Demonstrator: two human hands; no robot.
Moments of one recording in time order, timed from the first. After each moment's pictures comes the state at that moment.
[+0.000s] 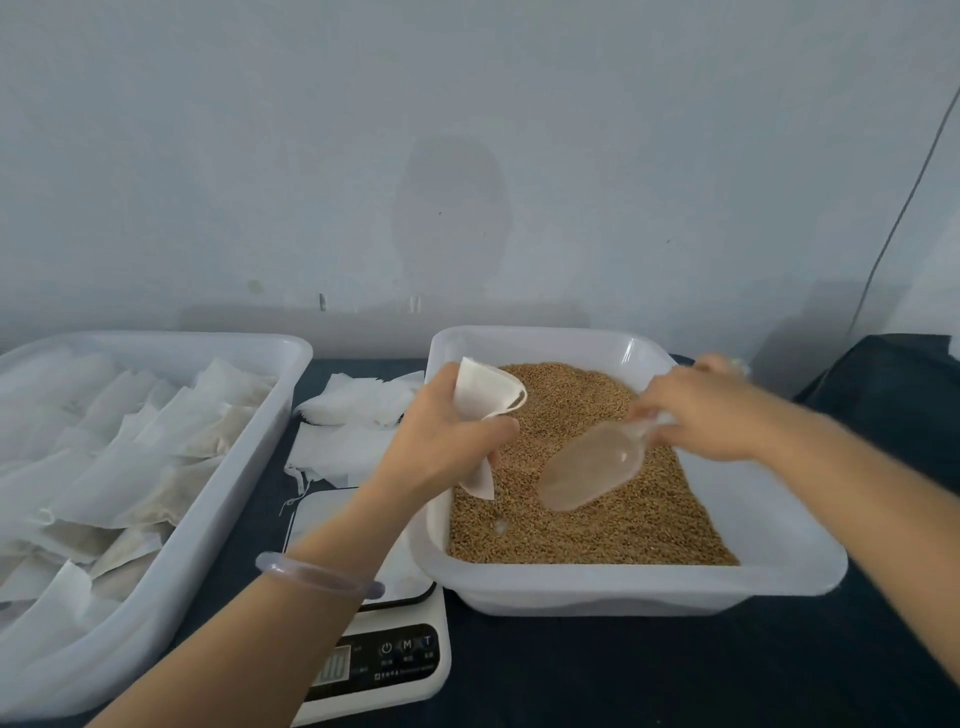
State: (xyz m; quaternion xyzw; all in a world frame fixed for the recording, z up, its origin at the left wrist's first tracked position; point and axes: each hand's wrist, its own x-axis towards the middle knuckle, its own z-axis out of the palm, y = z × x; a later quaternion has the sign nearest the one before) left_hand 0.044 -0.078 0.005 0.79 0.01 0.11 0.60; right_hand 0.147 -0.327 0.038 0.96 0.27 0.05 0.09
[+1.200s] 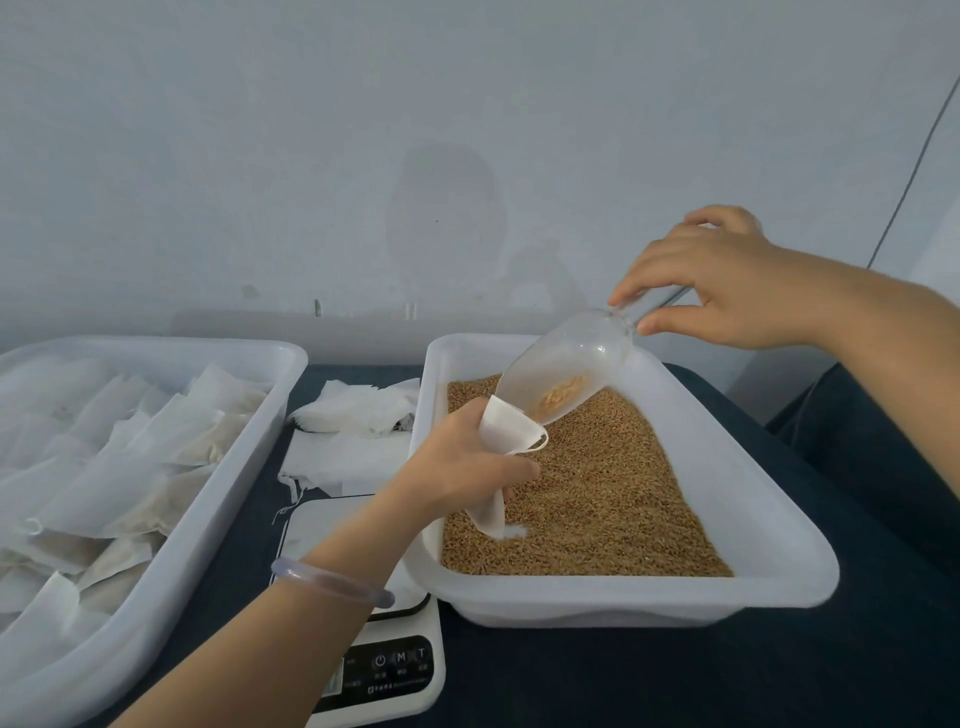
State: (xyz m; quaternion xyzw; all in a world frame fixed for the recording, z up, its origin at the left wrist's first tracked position) left_hand 0.047 -0.089 0.003 0.83 -0.01 0.01 0.56; right_hand 0.124 -0.311 0.147 0.87 0.44 0.21 0.03
